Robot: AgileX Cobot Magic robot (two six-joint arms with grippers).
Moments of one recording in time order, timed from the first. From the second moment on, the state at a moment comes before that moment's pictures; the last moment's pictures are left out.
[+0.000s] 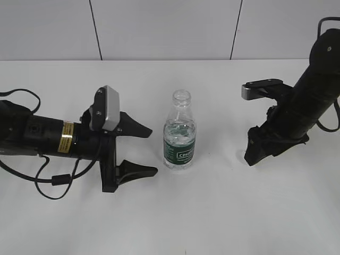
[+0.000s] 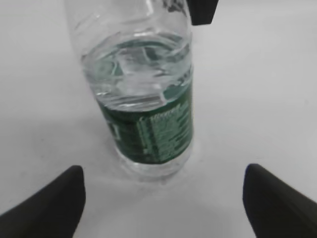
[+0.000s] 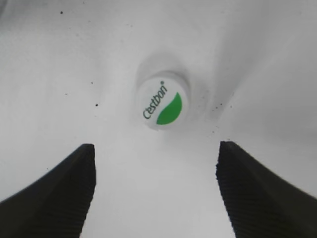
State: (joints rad) left arm -0.28 2.06 -0.83 1.35 -0.93 -0.34; right arm 0.22 1.92 -1.09 0.36 0.75 -0.59
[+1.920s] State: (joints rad) left arm -0.04 1.58 -1.11 0.16 0.97 0.02; right arm -0.09 1.75 -1.49 0.07 1.20 -0.33
